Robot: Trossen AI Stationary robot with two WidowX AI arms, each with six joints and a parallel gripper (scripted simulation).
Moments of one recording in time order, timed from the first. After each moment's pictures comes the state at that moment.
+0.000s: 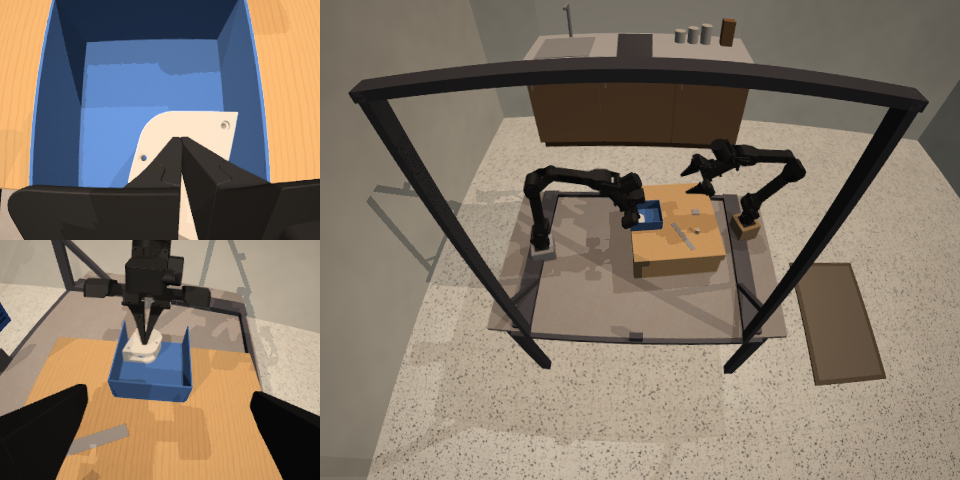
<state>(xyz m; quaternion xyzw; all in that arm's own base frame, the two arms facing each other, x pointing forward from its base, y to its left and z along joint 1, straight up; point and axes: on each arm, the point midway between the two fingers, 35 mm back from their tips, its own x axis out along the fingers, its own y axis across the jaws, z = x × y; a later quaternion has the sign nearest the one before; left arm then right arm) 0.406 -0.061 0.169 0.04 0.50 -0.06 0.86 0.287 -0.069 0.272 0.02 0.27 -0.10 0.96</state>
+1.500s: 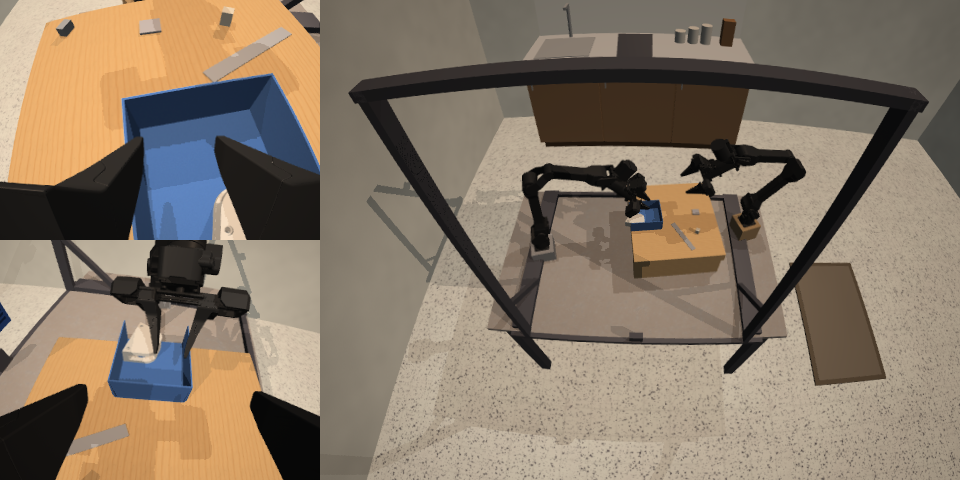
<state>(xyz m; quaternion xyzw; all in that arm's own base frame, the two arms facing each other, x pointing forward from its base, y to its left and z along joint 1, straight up) 0.448 -0.023 0.190 0.09 0.35 -0.12 0.92 0.287 -0.069 0.272 0.02 0.27 -0.10 0.96</state>
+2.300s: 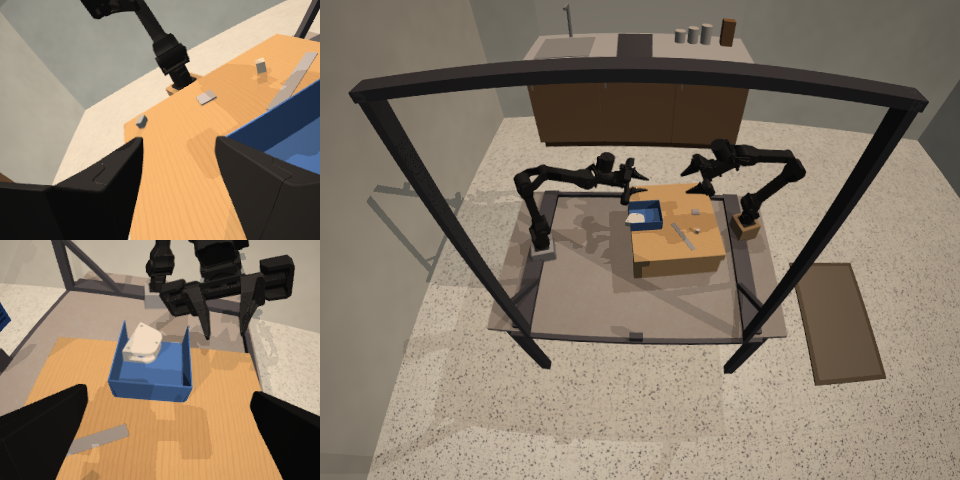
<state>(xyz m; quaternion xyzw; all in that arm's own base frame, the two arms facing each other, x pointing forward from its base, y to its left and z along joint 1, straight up) 0.450 0.042 0.224 0.26 0.09 -0.14 0.95 0.287 -0.069 0.272 0.02 0.27 -0.10 0.96</state>
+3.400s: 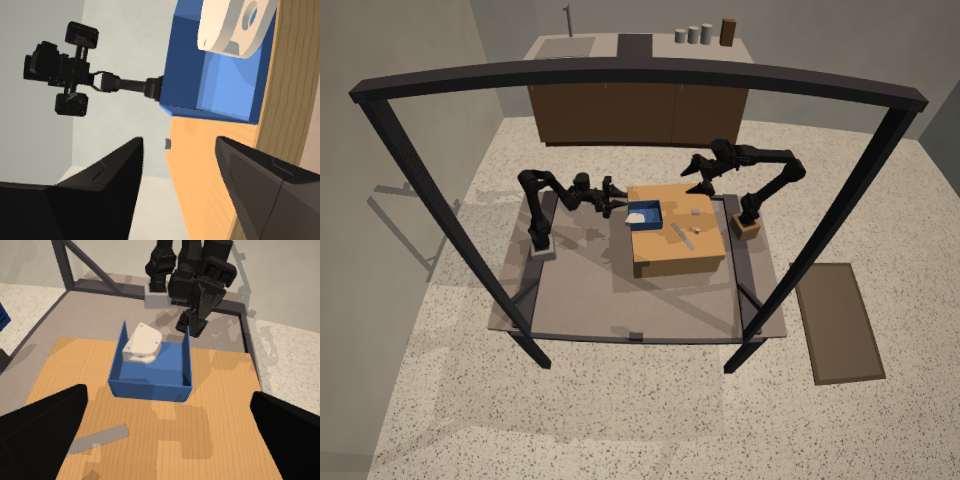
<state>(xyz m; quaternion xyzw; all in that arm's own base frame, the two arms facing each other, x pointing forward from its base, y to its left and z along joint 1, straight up) 0.363 0.043 0.151 0.63 -0.11 -0.15 0.75 0.287 -0.069 0.272 0.02 0.27 -0.10 0.96</state>
